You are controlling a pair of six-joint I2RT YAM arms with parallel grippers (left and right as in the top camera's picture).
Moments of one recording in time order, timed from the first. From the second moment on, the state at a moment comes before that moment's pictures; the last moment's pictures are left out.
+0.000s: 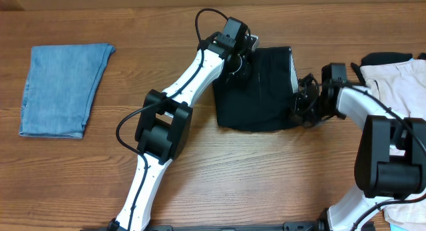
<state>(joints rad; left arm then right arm) -0.51 2.48 2.11 -0.72 0.33 -0.12 -0.08 1.89 1.05 -0.62 -0.60 0.17</state>
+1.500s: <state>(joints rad) -0.49 2.66 2.34 -0.69 0.41 -0.13 0.09 1.86 0.93 -0.46 -0.66 0.17</state>
